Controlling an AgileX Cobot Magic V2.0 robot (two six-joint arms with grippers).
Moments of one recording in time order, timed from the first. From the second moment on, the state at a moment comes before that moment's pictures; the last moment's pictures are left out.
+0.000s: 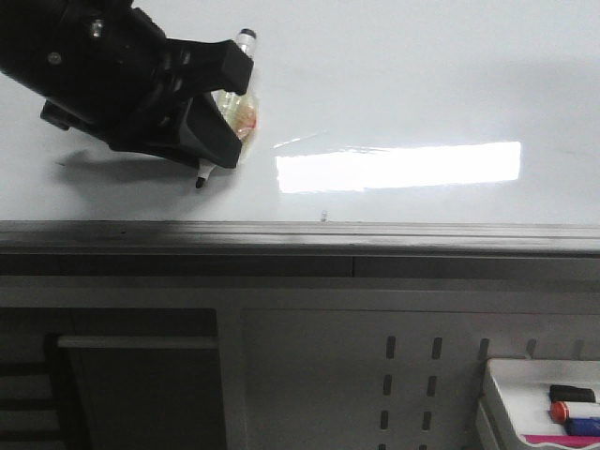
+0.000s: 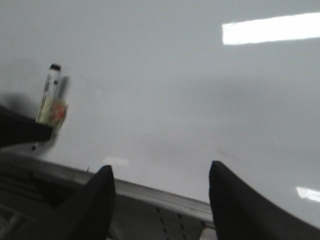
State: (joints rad) left arm -0.58 1.49 -0.90 -0.87 0.26 0.69; right arm 0.28 0.52 -0.50 0.07 0.35 0.01
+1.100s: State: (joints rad) left arm -0.79 1.29 -0.98 -0.50 0.71 1.38; right arm 0.84 0.96 -0.64 0.10 0.17 -0.27
